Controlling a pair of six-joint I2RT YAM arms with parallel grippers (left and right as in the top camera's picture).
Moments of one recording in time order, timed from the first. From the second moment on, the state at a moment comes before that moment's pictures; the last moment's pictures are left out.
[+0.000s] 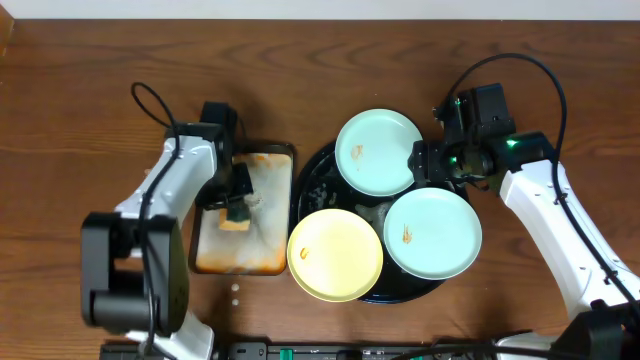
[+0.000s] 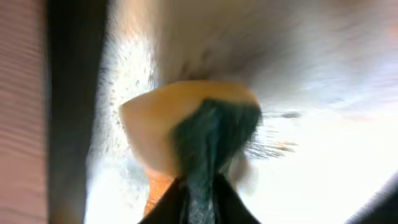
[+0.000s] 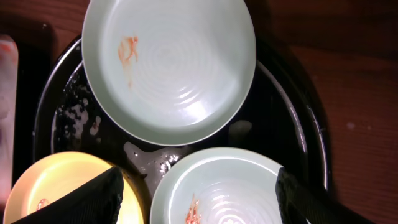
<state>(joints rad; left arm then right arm) -0.09 1.75 1.15 -0.97 0.00 -0.38 0.23 1.52 1.19 -0.81 -0.19 0.22</state>
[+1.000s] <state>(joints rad) -0.18 1.76 0.99 -0.81 -0.27 -0.50 0.23 1.52 1.19 -0.82 -0.19 0.22</state>
